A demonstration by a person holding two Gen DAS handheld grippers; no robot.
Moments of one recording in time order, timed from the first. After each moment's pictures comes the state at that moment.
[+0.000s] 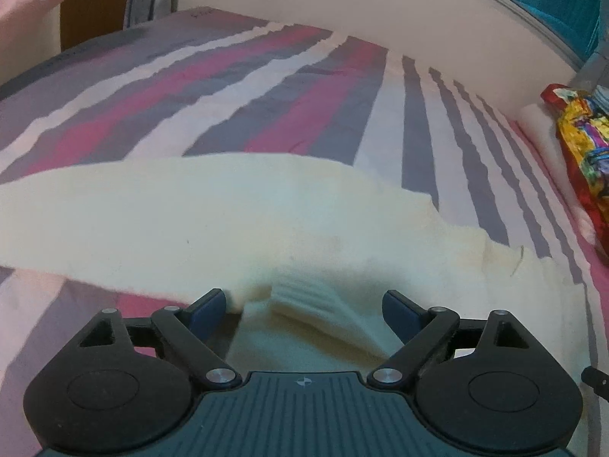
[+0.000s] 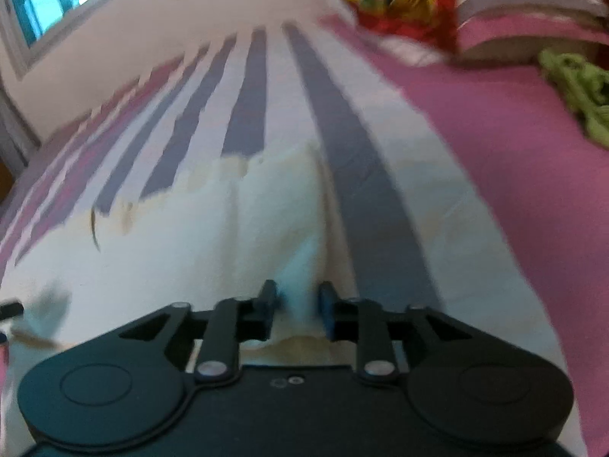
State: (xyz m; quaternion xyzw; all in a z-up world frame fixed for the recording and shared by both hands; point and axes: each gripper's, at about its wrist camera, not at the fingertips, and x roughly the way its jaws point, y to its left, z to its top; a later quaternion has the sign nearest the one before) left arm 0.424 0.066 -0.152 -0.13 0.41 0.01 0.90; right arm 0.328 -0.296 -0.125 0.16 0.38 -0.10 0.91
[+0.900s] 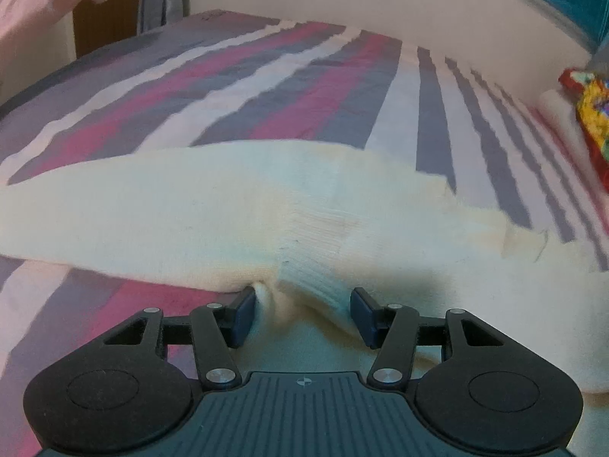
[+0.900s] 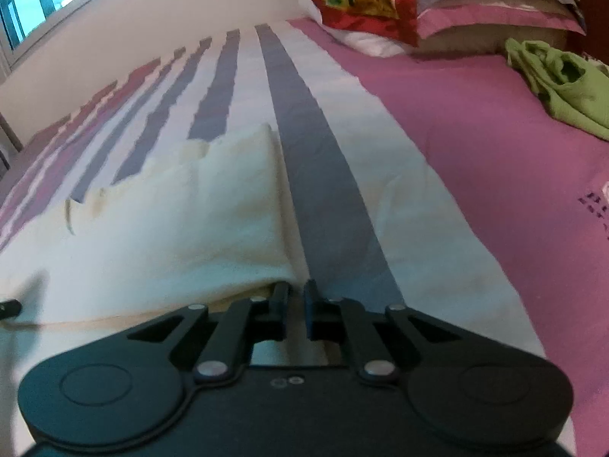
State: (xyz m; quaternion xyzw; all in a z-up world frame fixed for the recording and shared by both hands) left arm 0.412 0.053 -0.154 -0.10 0.40 0.05 0.91; right arm 0.293 -0.304 -0.138 0.16 0.38 -0.13 0.90
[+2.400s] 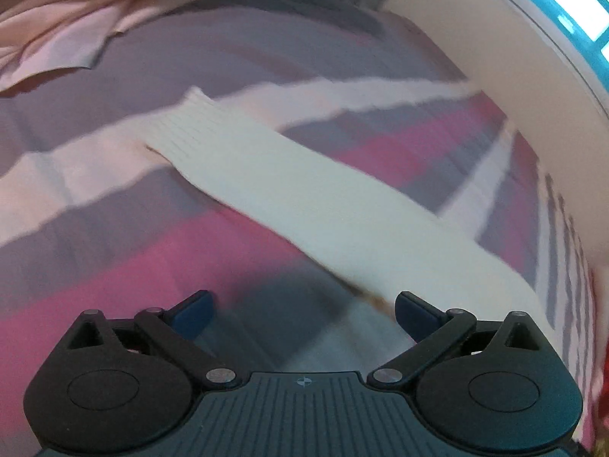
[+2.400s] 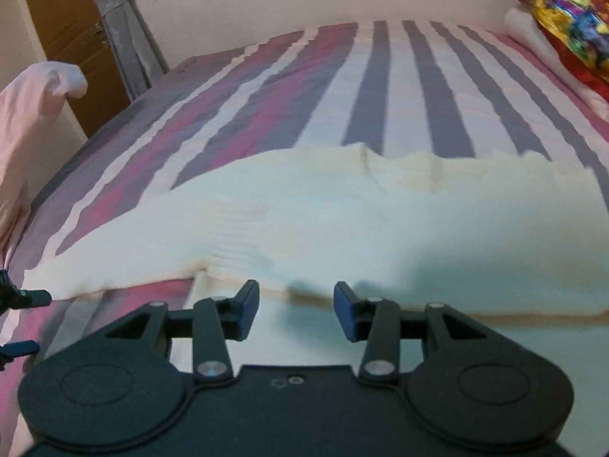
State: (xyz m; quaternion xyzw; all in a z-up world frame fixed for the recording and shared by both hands) left arm 0.320 0.328 -0.174 -0.34 0.40 0.19 0.83; right arm 0.360 -0.062 -0.109 0.07 0.41 0.07 0.91
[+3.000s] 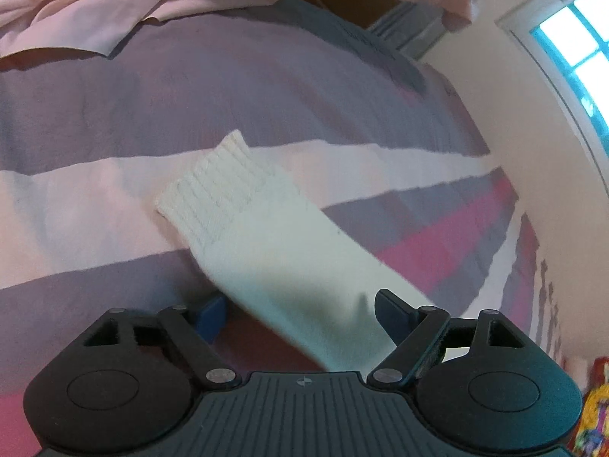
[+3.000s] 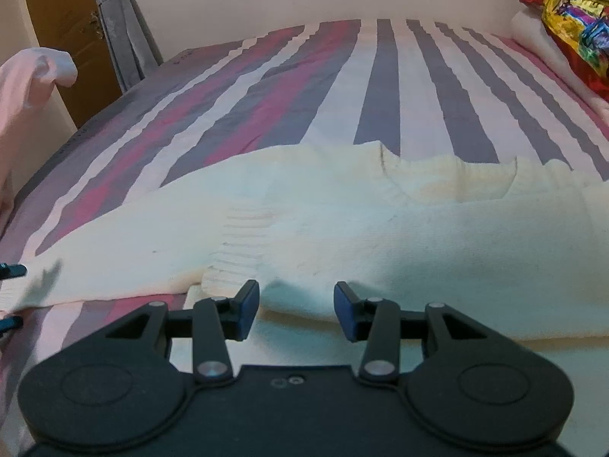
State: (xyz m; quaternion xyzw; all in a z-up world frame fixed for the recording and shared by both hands) left arm 0.350 0.389 -0.204 -0.44 0.33 0.21 0.81; right arm 0.385 -0.043 -0.129 0.05 0.41 0.05 0.91
